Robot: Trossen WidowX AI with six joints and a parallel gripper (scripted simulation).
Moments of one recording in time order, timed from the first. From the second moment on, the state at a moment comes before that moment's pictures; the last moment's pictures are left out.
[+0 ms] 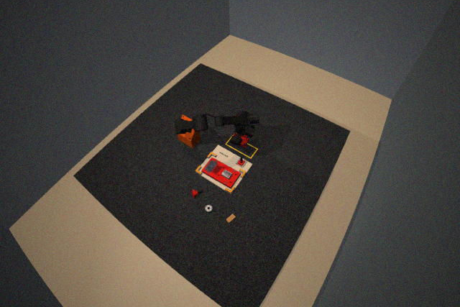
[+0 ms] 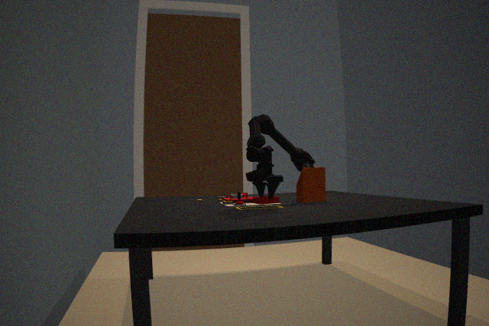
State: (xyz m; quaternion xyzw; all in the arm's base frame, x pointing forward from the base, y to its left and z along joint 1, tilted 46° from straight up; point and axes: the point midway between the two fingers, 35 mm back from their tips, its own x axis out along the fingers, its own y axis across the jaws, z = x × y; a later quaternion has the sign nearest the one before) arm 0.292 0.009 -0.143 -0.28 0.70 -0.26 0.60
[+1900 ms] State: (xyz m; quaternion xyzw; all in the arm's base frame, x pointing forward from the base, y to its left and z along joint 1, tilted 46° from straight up) arm 0.299 0.053 -0.100 -0.46 0.75 -0.02 0.48
